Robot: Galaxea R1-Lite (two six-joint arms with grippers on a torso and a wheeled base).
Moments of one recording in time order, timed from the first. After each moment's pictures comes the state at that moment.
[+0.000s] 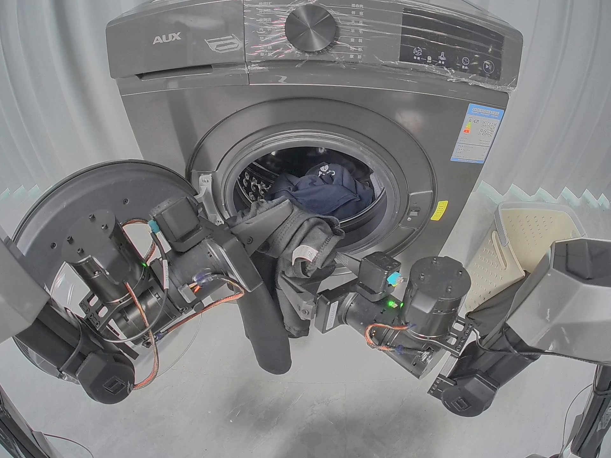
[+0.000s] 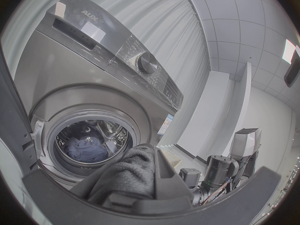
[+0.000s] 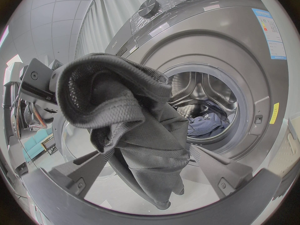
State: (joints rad) left arm -0.57 1.82 -0.56 -1.54 -0.29 -0.34; right arm 0.82 2.12 -0.76 -1.38 -0.16 0.13
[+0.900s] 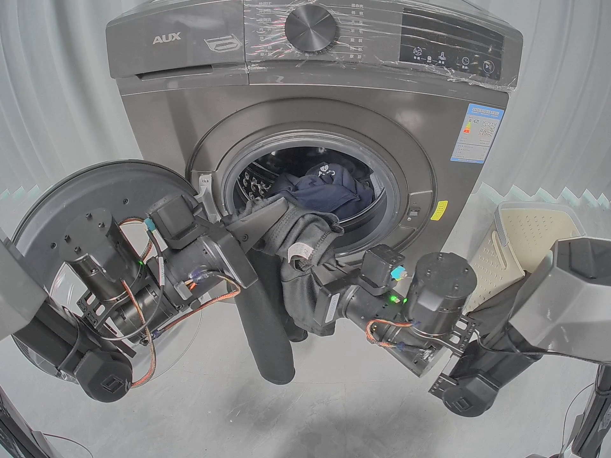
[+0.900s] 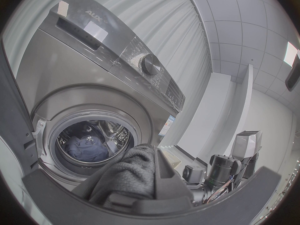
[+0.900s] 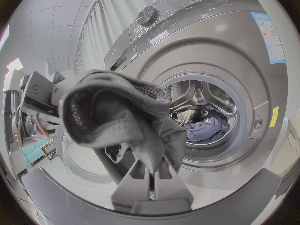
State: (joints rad) left arm -0.56 1.82 -0.56 -1.54 -0.29 -0.36; right arm 0.83 2.11 -0.77 -1.42 -0.18 0.14
